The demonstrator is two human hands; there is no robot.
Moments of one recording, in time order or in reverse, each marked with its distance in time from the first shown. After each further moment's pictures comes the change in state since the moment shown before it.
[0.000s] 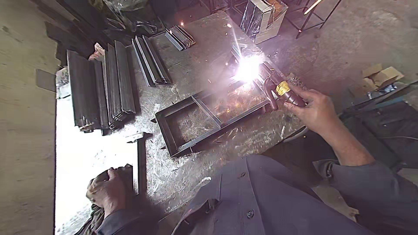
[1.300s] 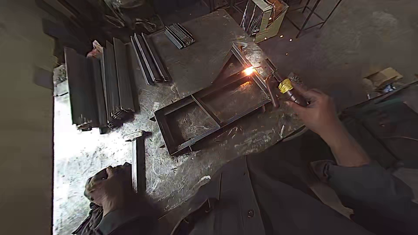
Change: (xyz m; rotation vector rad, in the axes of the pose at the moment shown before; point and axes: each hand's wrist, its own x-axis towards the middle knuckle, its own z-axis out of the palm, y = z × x) left_hand 0.022 -0.035 0.037 0.041 0.175 0.060; right_hand -0.005 0.005 0.002 0.061 0.069 -0.051
